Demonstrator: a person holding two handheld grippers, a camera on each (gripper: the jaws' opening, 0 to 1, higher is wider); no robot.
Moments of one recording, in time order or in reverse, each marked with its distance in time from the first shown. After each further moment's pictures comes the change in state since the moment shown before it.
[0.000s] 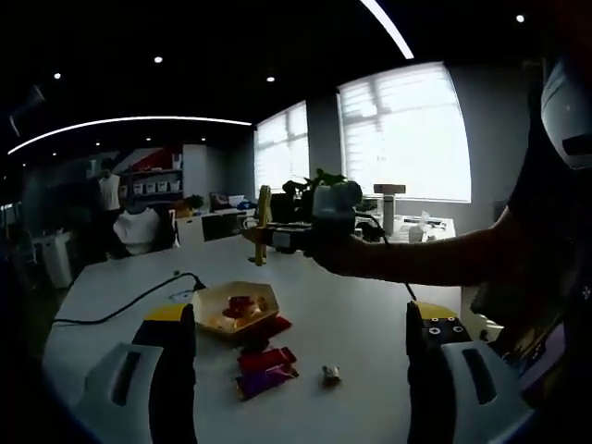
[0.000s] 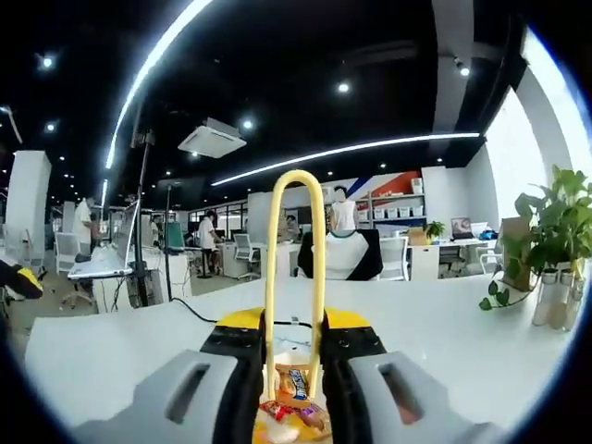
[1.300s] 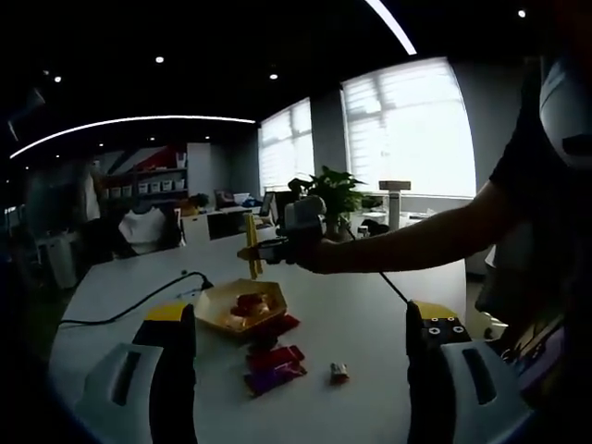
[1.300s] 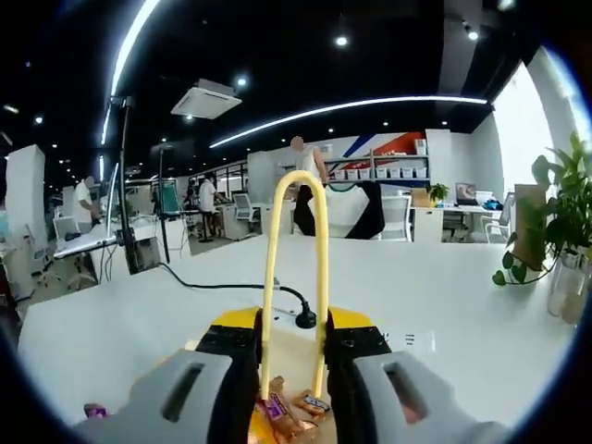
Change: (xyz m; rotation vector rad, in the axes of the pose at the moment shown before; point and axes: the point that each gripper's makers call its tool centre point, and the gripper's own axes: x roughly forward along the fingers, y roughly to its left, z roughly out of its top) left arm -0.005 0.008 0.000 0.000 0.016 0.031; right arm 0.033 -0.016 -0.034 0.011 0.146 0.032
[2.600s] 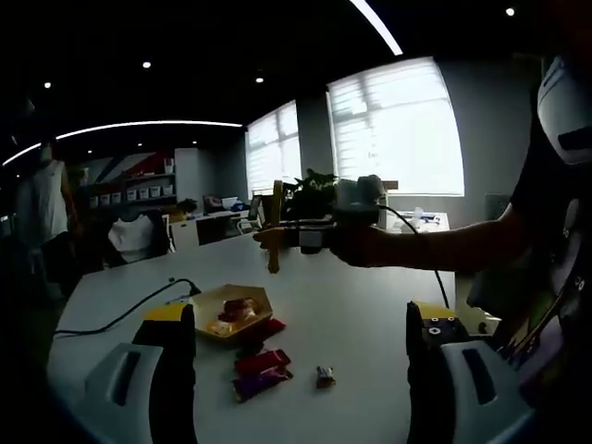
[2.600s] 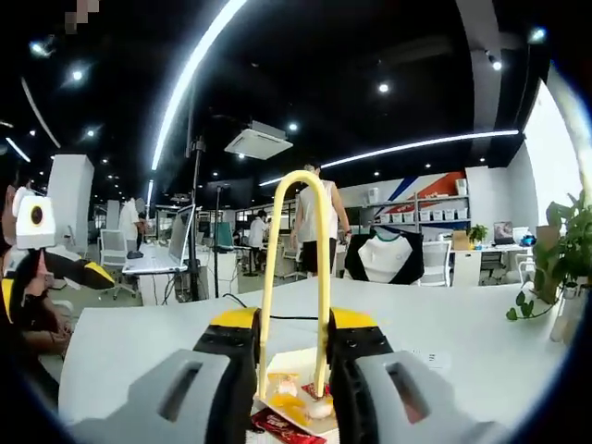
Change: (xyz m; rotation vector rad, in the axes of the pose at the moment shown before) left arm -0.001 -0.021 0.004 0.036 -0.003 -0.056; right arm -0.121 0.084 0.040 -0.059 -0.186 0.224
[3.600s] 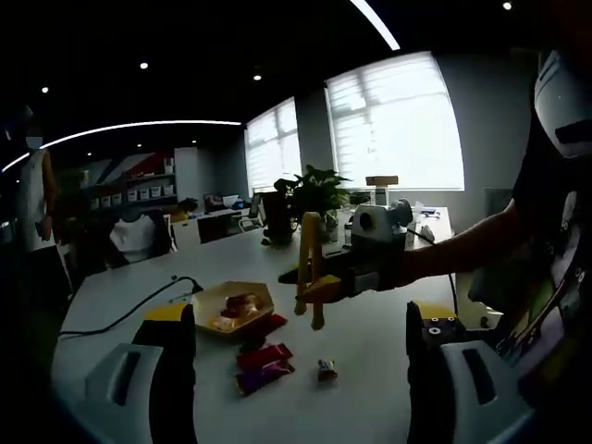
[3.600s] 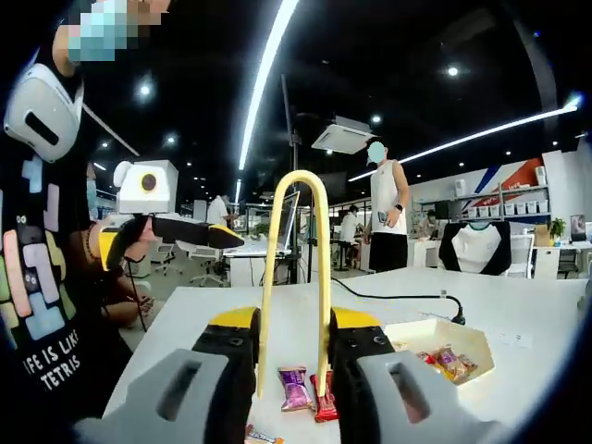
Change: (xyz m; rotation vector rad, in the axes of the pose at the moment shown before) left arm -0.005 0.001 -0.006 0.017 0.009 0.007; right arm -0.040 0.103 -0.052 0.008 0.019 0.489
